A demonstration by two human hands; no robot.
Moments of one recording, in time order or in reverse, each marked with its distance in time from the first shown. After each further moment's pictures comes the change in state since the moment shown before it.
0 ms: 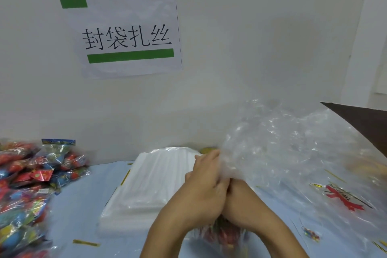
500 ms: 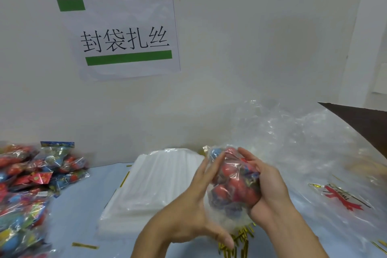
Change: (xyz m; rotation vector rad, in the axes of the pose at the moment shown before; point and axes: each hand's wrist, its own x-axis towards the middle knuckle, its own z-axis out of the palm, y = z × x) left_hand -0.020 -0.042 -0.005 -0.176 -0.249 -0.030; right_hand 0.009 0.018 -0.025 1.304 0.459 0.444
